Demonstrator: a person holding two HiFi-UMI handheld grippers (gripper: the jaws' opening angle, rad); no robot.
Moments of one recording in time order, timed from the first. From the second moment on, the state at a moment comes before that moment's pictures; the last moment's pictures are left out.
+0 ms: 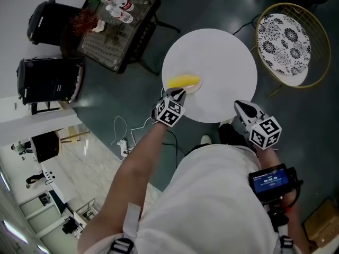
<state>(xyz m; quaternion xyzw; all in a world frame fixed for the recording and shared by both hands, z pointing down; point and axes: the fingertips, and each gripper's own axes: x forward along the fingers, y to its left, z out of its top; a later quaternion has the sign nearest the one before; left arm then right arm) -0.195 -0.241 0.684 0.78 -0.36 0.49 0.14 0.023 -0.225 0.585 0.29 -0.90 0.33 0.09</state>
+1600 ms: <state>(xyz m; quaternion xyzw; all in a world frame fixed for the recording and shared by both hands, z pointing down) -0.228 -0.277 0.738 0.68 -0.17 0.71 -0.02 0.055 -0.248 0.597 0.32 -0.87 0.37 0.09</state>
